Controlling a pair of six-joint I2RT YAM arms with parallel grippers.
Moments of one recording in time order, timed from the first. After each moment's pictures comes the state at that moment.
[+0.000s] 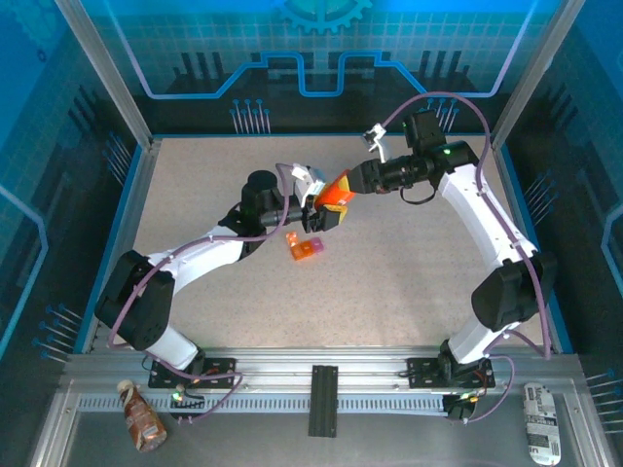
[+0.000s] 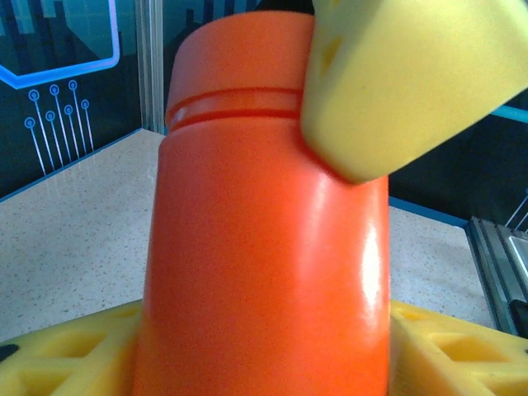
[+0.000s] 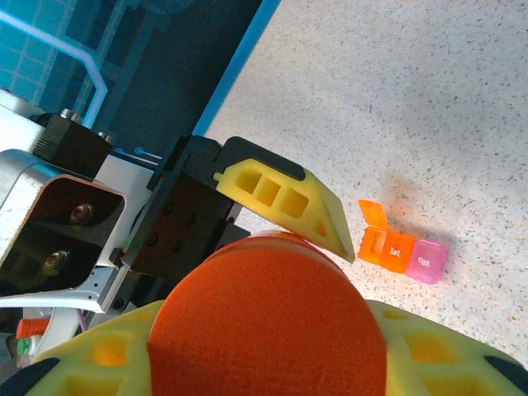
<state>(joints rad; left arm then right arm) -0.52 1.56 0.97 0.44 0.66 -0.06 0.28 1.64 1.68 -0.96 -0.87 0.12</state>
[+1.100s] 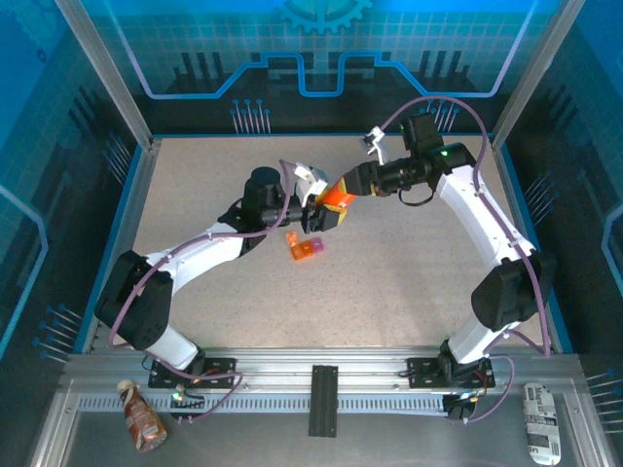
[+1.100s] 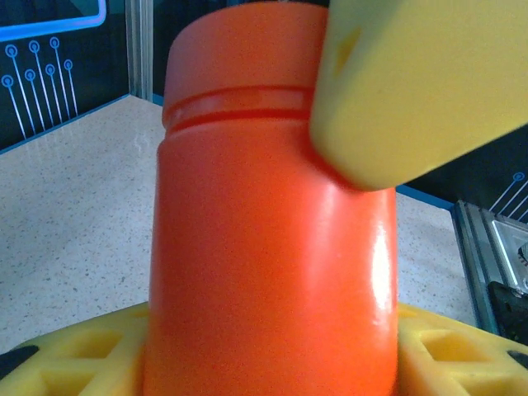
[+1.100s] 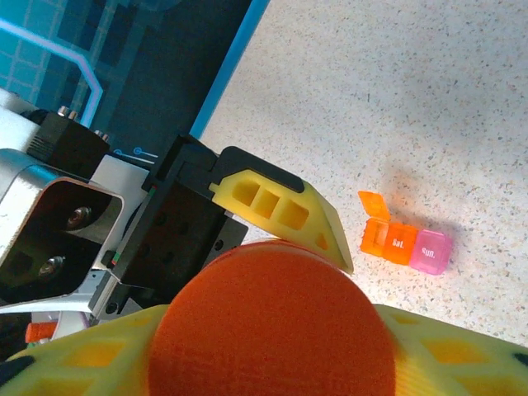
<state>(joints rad) -0.52 1.56 1.02 0.29 0.68 -0.06 0.29 1.64 1.66 -0.94 -0.86 0.16</state>
